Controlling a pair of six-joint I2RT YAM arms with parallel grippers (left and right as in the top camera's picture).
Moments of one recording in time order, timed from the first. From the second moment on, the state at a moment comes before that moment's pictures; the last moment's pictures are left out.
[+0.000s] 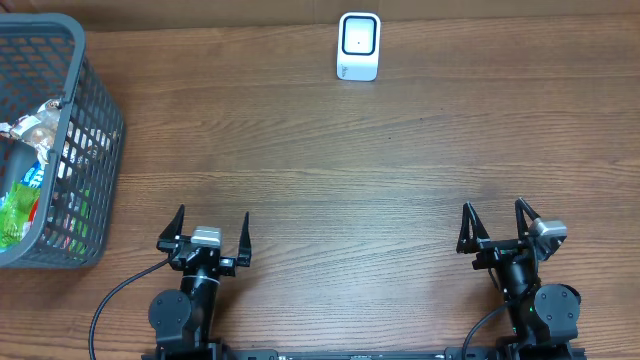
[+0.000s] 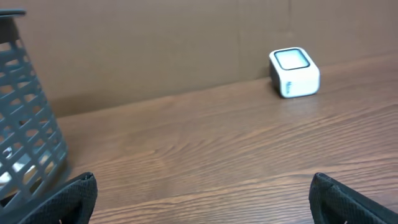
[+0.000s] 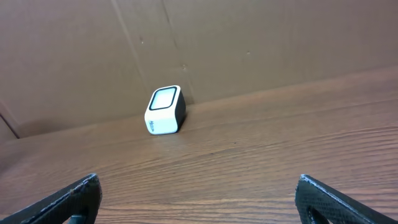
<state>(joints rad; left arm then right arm) 0.12 0.02 0.02 -0.07 0.20 0.16 0.11 0.01 0.02 -0.03 -0.06 0.28</state>
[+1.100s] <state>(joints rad) 0.12 0.58 0.93 -0.59 0.38 0.16 0.11 0.36 0.69 -0.33 -0.15 0.16</state>
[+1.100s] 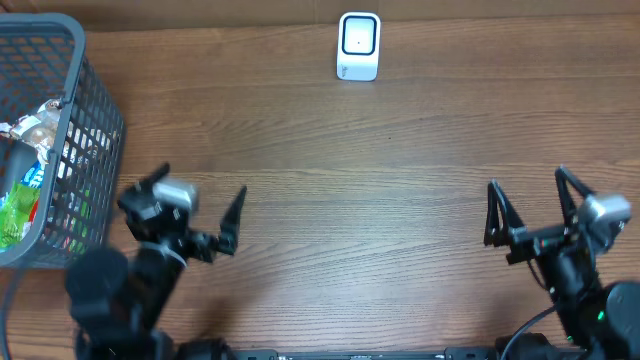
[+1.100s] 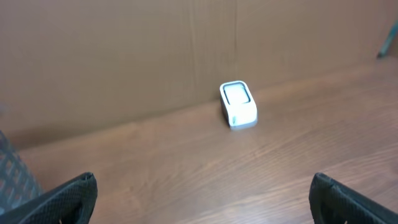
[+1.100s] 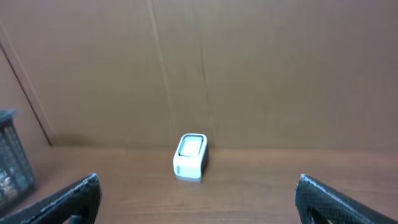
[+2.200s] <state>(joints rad) 0.51 1.59 2.12 -1.13 0.25 -0.05 0.11 1.25 1.53 -0.94 -0.34 0.10</state>
